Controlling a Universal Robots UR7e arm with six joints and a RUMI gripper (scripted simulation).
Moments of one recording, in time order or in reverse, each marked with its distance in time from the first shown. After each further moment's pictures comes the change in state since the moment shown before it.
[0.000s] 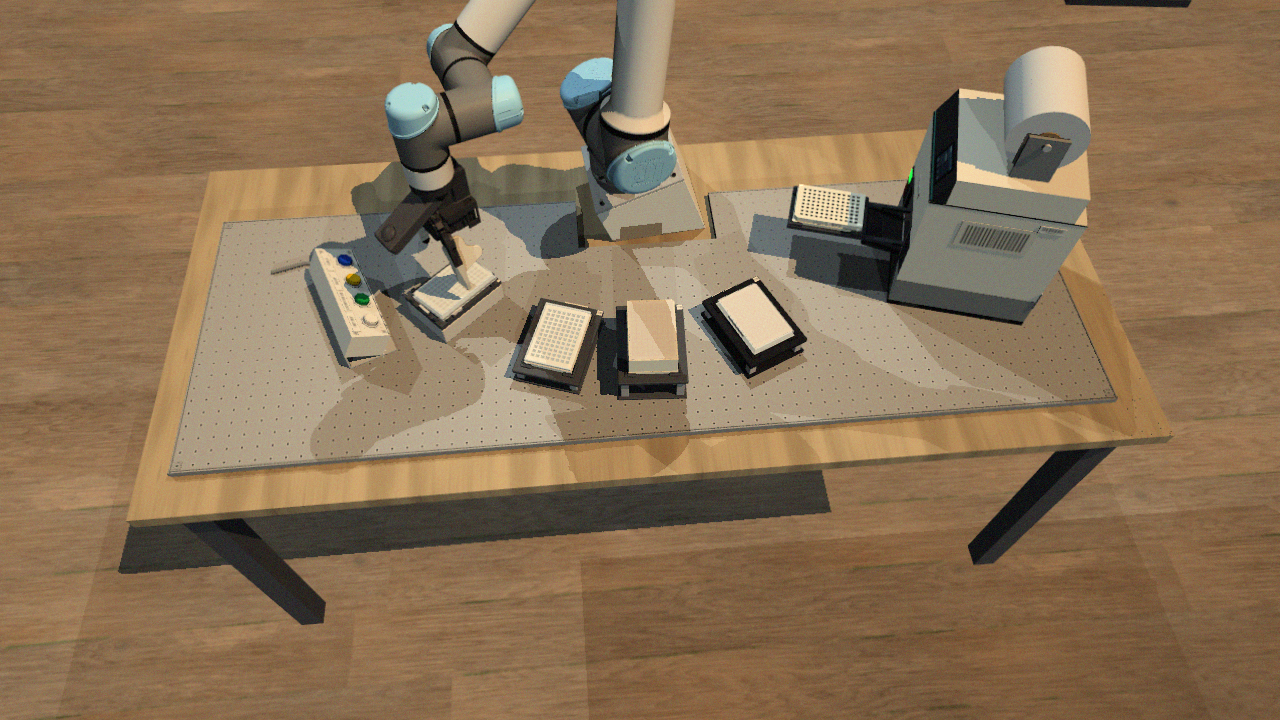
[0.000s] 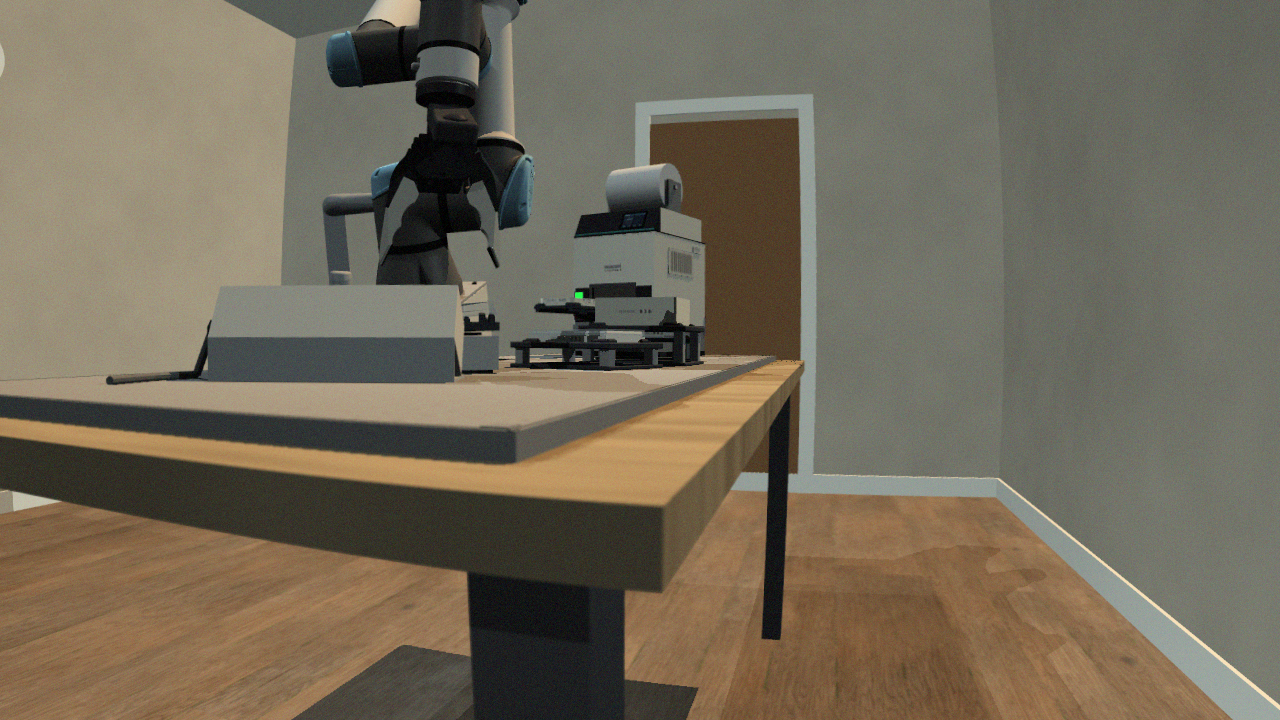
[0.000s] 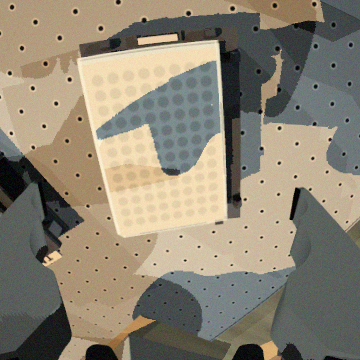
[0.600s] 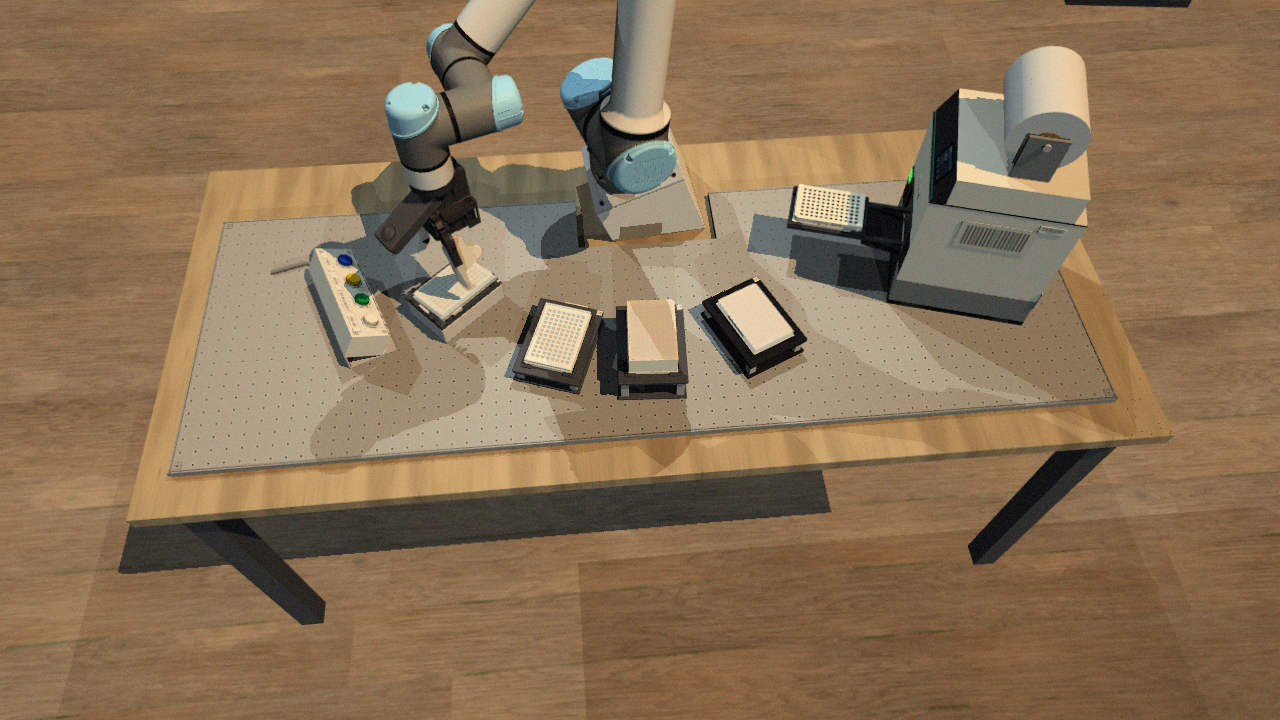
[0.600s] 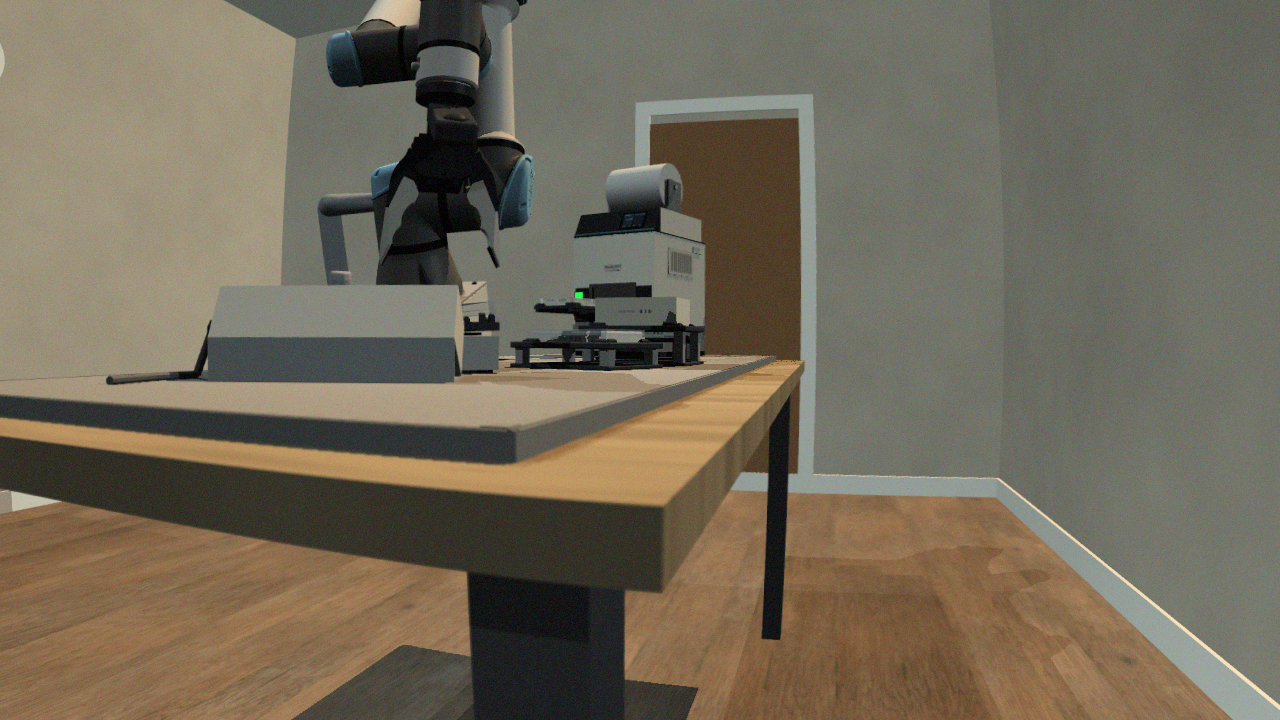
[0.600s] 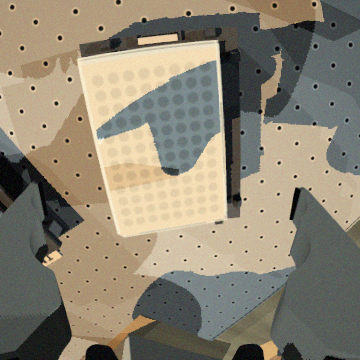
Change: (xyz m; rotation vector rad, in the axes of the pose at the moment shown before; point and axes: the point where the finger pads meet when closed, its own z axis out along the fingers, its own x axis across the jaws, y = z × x) arm 0.000 0.000 0.000 0.000 0.000 0.000
